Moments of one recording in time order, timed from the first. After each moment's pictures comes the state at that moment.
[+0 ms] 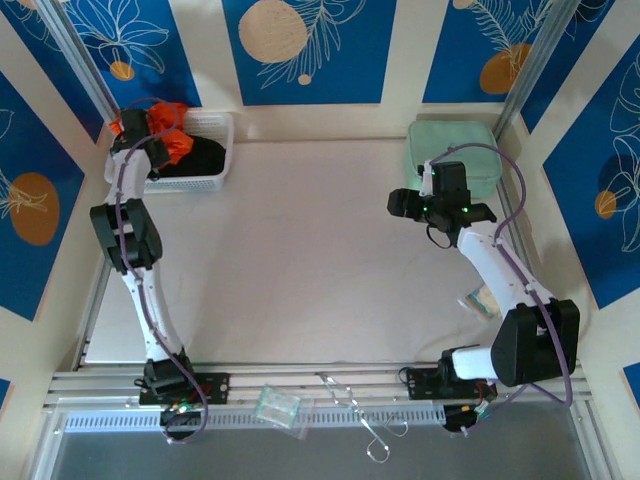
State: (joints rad) left arm 0.22 2.34 2.18 -0.65 -0.10 -0.21; right arm 0.17 1.33 1.07 -0.50 -0.15 0.29
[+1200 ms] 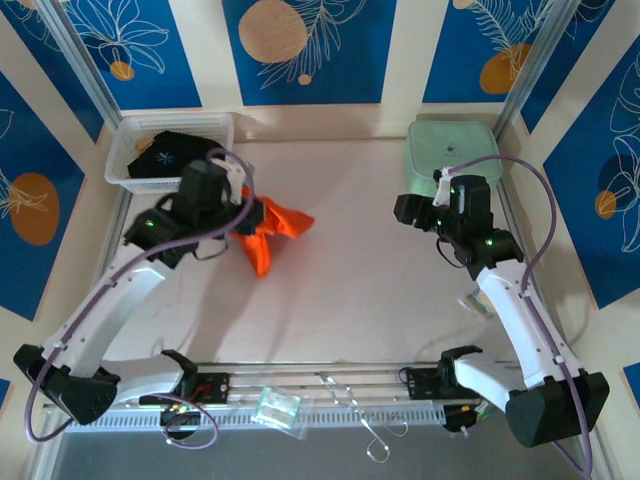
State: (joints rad) left arm -0.60 1.19 1.30 -0.81 0.07 -0.39; right arm 0.18 1.03 1.02 -0.58 -0.15 0.37
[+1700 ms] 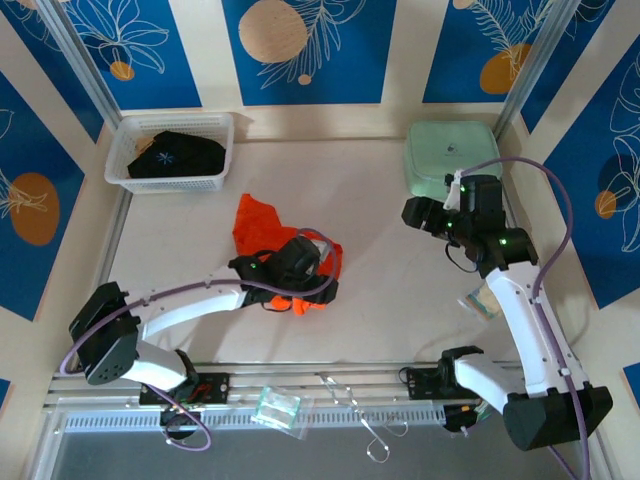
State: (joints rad) left arm -0.99 1.42 0.98 -0.44 0.02 -0.61; right arm 0.15 1.01 1.11 -0.81 -0.20 0.46
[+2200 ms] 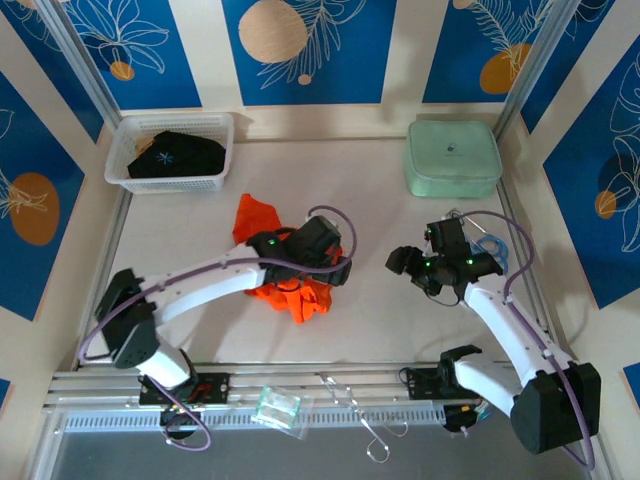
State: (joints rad) left arm -1.00 1.62 1.31 -0.72 -0.21 -0.52; right arm 0.22 1.00 0.73 -0.78 -0.24 0.74
